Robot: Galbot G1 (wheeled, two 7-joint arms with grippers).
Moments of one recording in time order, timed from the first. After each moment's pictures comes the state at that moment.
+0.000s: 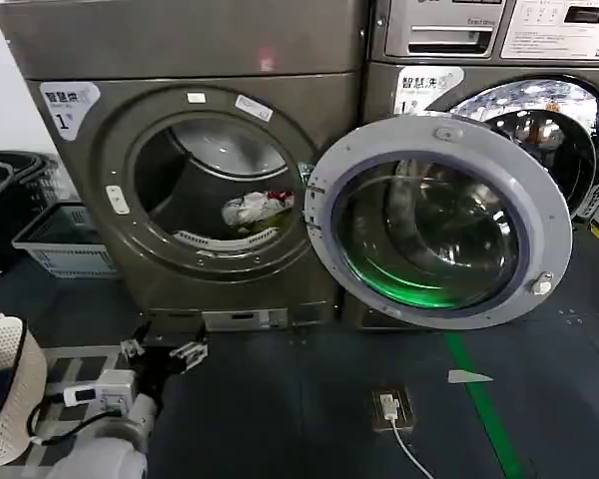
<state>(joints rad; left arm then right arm) 1.36 -1.52 -0.58 -2.34 0.11 0.74 0.09 -1.55 1.22 2.26 1.78 0.49 -0.07 0.14</state>
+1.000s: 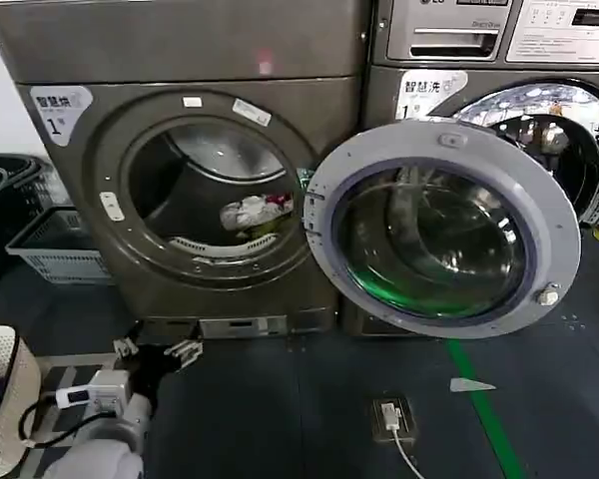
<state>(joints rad) 1.36 -1.52 -0.58 -2.34 0.10 0.74 0.09 -1.55 1.24 2.27 1.79 0.49 -0.07 0.14</state>
